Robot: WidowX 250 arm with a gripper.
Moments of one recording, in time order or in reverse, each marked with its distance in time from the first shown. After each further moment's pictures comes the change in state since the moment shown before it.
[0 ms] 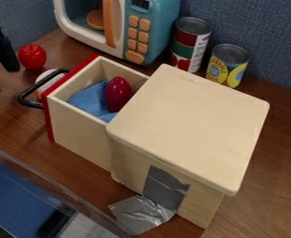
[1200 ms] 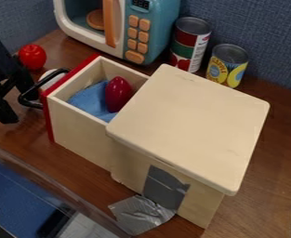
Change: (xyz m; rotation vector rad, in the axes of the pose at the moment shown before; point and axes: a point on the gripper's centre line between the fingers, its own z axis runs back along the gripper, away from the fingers) arm 0.041 -0.034 -0.028 -0.030 -0.079 -0.033
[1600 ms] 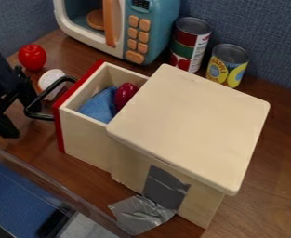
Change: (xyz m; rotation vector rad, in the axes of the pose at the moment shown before) arm 0.018 -0.025 -0.011 -0.004 -0.011 -0.039
